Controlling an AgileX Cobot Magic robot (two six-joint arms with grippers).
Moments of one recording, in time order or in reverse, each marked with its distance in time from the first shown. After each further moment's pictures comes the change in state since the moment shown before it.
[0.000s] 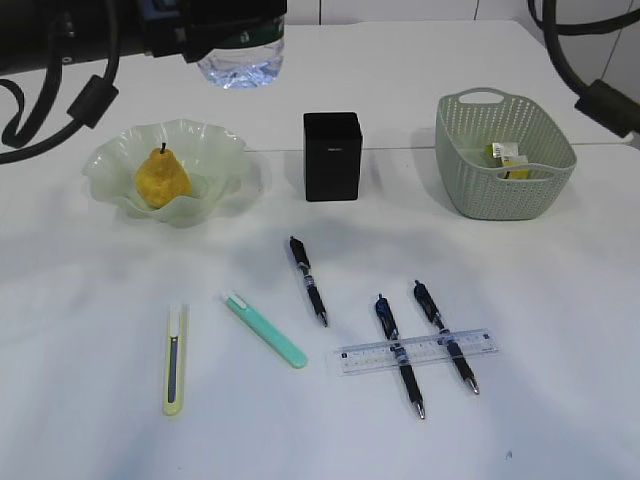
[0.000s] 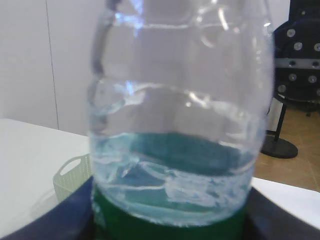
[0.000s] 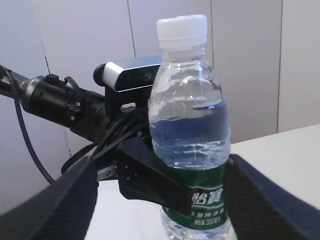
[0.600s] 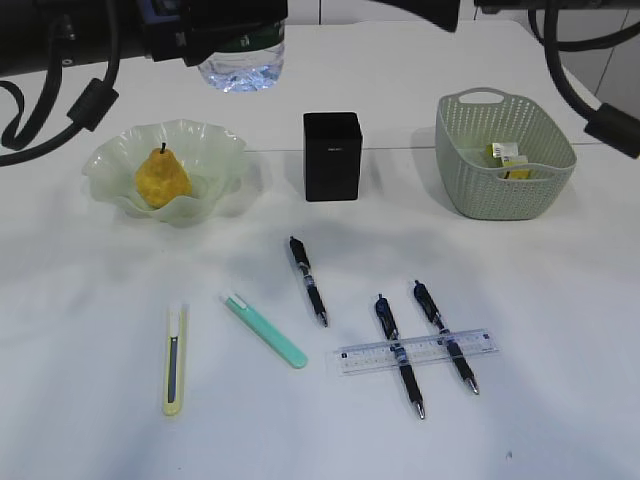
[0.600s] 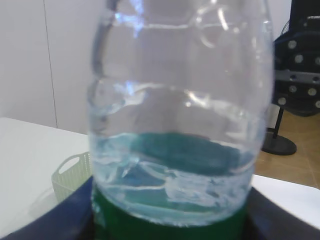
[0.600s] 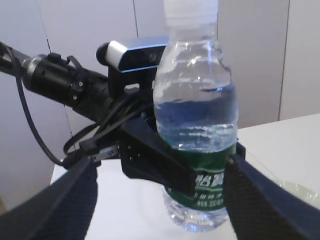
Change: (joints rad) left arm 0.002 0.001 0.000 0.014 -0.002 0.000; right arm 0.000 0.000 0.000 -0.083 0.002 0.002
